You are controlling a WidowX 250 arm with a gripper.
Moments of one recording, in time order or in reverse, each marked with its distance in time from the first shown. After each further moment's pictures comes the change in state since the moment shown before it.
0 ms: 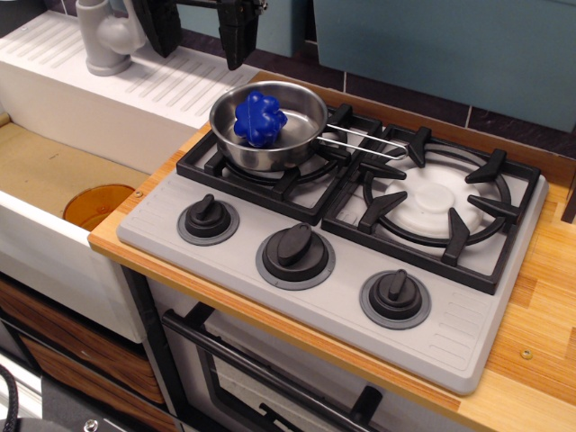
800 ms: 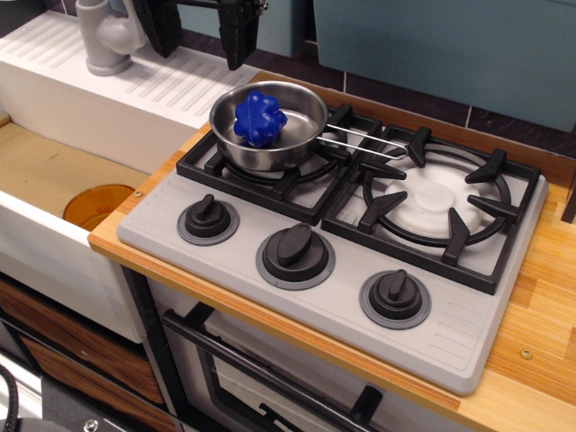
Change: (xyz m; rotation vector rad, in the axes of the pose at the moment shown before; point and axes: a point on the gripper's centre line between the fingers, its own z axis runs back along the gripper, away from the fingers) arm -0.002 -0.001 0.001 -0.002 0.014 0.011
